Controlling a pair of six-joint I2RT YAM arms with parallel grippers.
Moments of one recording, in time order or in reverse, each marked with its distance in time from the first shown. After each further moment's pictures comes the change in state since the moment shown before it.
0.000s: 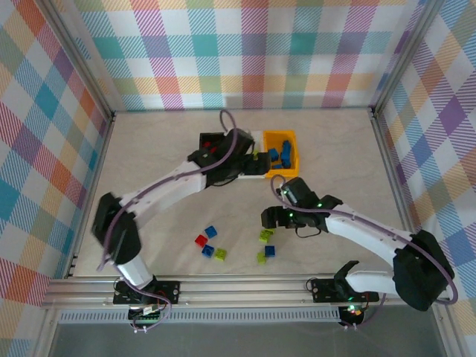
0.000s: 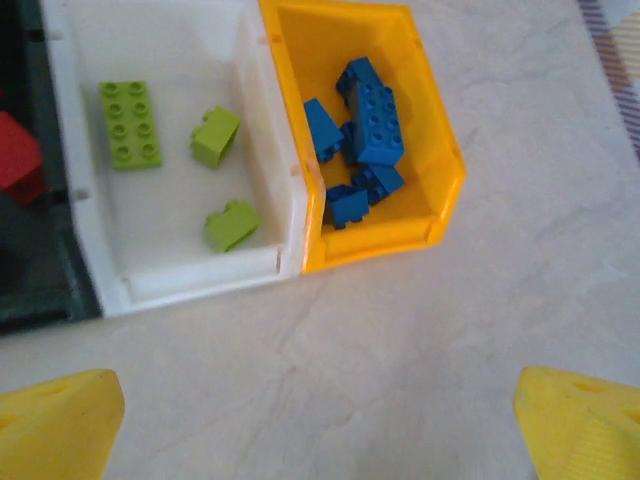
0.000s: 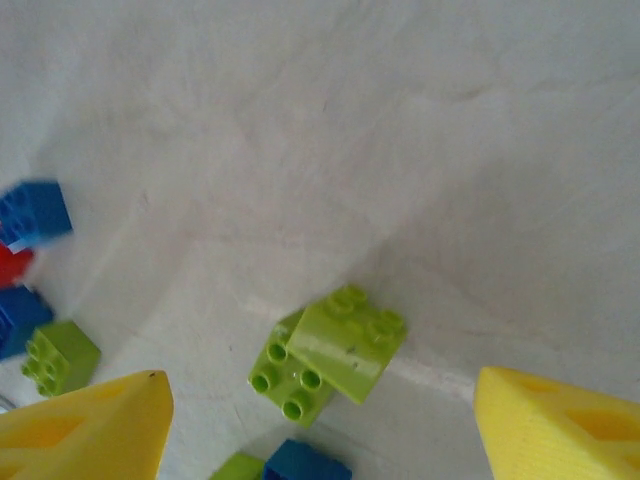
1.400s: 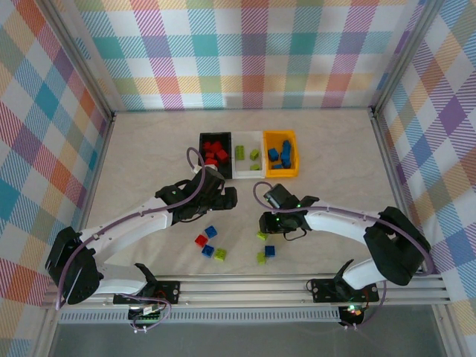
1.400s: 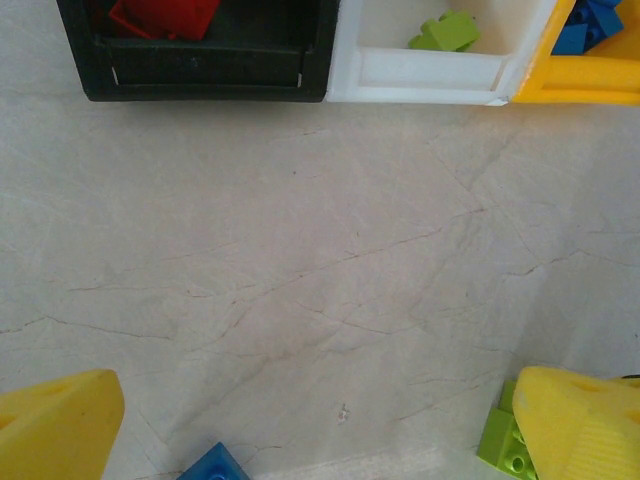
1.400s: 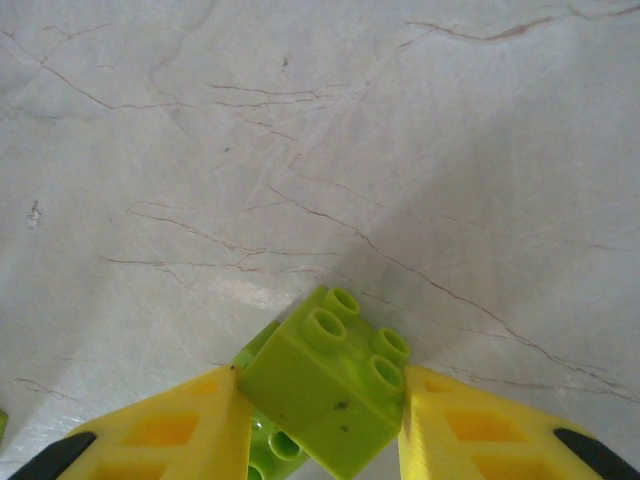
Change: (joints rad) left arm -0.001 -0.332 -0.460 -0.040 -0.084 -0.081; right arm 0.090 0.196 0.033 0.064 0.106 0.093
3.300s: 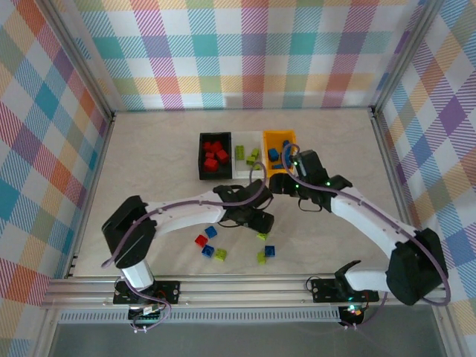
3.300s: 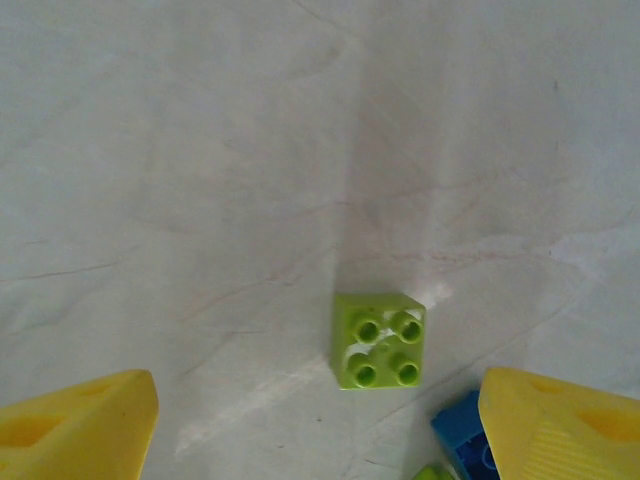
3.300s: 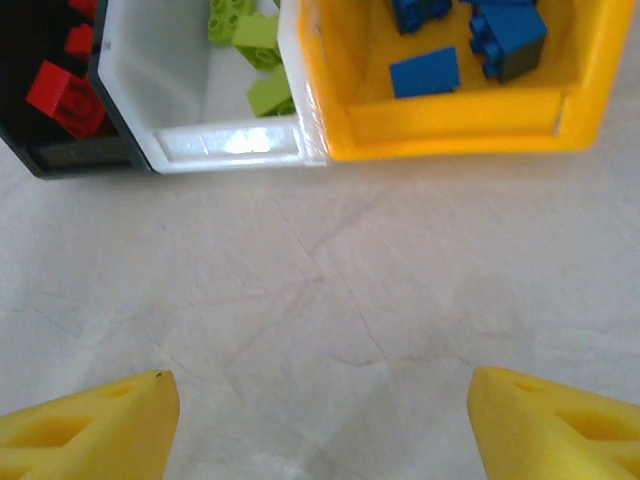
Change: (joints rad) left arm -0.243 0.453 0.281 -0.069 0.196 0.168; right arm -0.282 -0.180 0.159 -0.037 0.041 -0.124
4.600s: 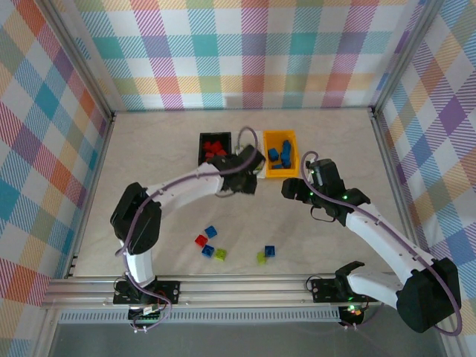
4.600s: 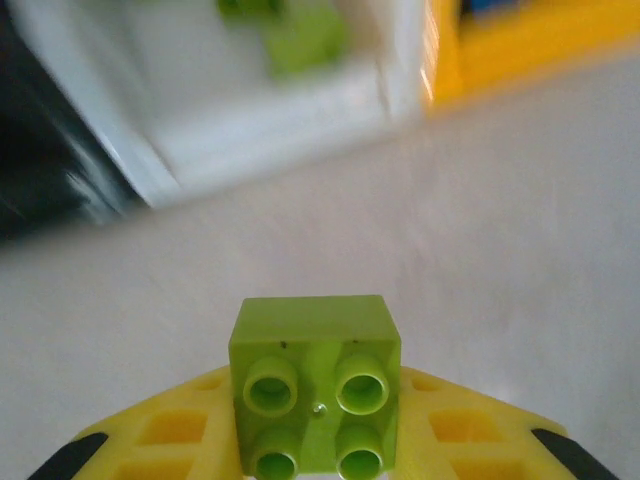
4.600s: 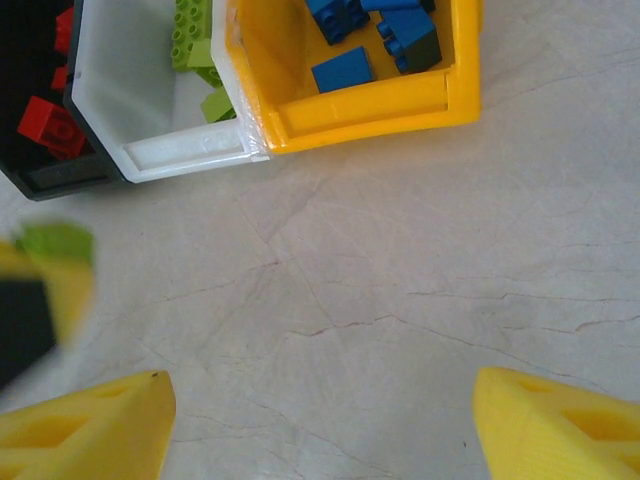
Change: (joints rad) left arm 0.234 0.101 0.282 -0.083 -0.170 0.047; right arm -0.070 -0.174 -0.107 -0.016 -0.008 0.024
